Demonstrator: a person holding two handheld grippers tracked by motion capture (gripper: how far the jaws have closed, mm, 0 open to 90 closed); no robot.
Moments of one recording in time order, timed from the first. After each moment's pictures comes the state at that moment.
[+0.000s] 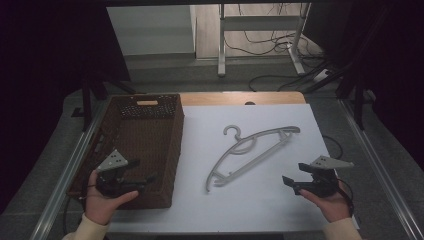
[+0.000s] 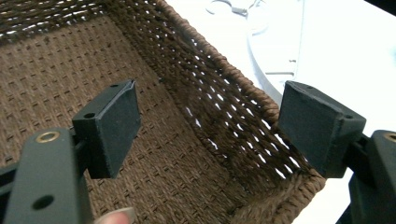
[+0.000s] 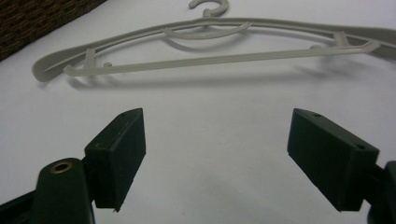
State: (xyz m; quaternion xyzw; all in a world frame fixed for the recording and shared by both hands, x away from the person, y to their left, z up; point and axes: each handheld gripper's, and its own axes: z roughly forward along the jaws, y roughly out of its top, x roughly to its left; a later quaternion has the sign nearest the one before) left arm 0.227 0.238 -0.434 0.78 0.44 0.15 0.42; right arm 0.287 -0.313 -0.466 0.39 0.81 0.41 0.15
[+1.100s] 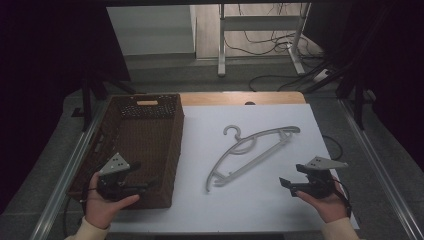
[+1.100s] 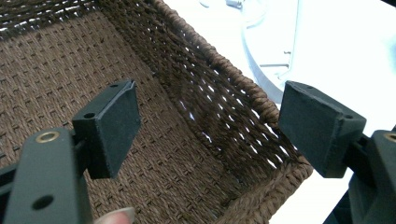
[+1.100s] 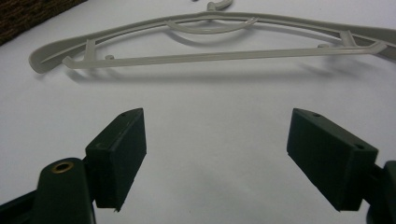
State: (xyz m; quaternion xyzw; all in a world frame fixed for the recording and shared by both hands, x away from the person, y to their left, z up) left arm 0.220 0.234 -0.435 0.79 0.43 0.15 0.42; right arm 0.283 -0.301 -0.463 0.39 0.82 0.39 0.16
